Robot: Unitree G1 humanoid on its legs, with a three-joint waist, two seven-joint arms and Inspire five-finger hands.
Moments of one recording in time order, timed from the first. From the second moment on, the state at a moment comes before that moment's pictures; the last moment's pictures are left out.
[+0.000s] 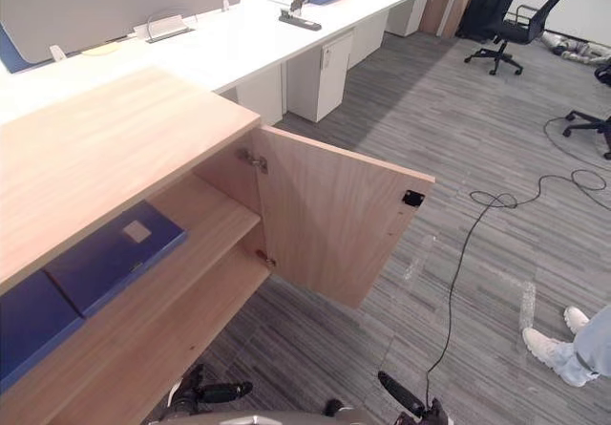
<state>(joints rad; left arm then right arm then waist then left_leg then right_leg) 0.04 0.06 0.06 1.12 -0.01 -0.10 0.19 0.10 -0.05 -0.36 1.01 0.31 -0.08 -0.22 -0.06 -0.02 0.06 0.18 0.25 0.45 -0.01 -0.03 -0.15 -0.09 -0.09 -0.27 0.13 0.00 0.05</state>
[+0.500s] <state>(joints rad) 0.10 0.10 0.07 1.07 -0.01 -0.11 0.13 -0.16 -0.27 -0.29 0.73 0.19 -0.10 -0.23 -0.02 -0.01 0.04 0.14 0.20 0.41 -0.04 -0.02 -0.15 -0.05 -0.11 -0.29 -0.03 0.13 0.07</state>
